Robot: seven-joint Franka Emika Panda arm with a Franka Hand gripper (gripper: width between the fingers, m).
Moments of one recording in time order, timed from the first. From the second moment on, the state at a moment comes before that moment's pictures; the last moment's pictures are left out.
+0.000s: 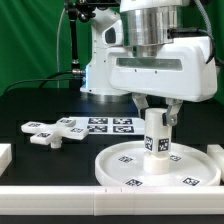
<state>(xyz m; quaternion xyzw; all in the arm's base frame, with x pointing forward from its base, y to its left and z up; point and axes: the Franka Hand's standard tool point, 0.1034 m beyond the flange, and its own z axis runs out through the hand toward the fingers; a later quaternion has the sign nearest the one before) 0.562 0.037 0.085 -0.86 0.51 0.01 0.06</state>
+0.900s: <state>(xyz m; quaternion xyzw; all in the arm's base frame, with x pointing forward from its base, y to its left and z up) 0.562 0.038 0.083 -0.58 0.81 0.05 0.13</state>
